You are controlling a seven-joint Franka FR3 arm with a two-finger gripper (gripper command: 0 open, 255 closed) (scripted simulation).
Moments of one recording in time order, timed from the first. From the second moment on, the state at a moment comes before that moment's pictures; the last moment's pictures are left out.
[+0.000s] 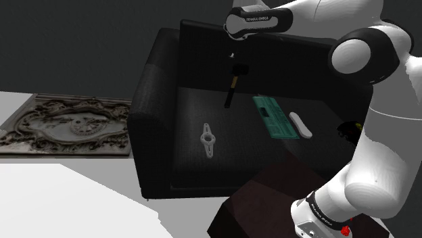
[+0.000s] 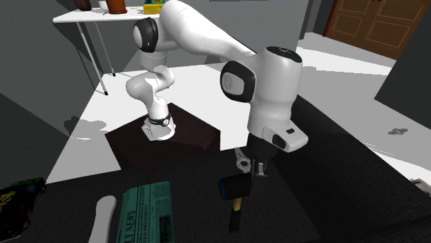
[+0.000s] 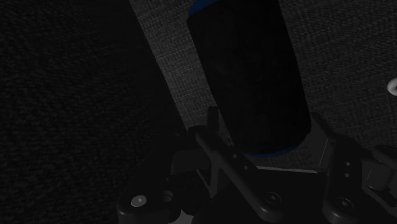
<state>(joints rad) 0.02 0.42 -0.19 -1.45 -0.10 1.95 -0.67</state>
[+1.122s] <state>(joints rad) 0.02 0.42 -0.19 -1.37 -0.10 1.87 -0.68</state>
